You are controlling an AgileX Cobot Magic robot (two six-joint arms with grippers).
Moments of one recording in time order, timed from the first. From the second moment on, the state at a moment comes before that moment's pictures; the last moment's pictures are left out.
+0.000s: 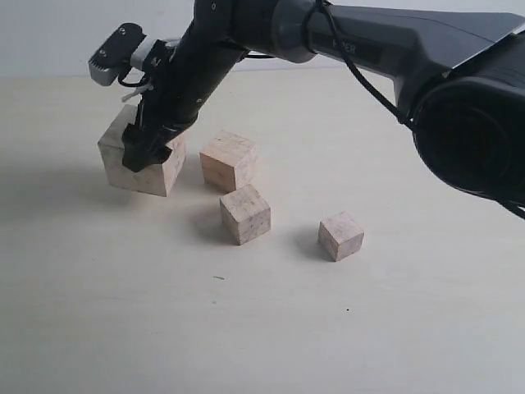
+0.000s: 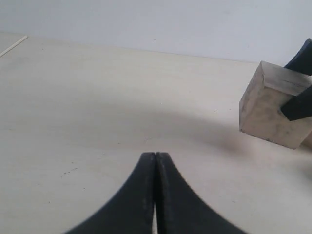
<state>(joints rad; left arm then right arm) 0.01 0.01 0.00 -0.01 0.37 -0.08 0.82 2.41 -2.12 0.49 0.91 -0.91</state>
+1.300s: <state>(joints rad) 0.01 0.01 0.00 -0.01 0.37 -0.08 0.79 2.46 -2.12 0.50 0.96 -1.18</state>
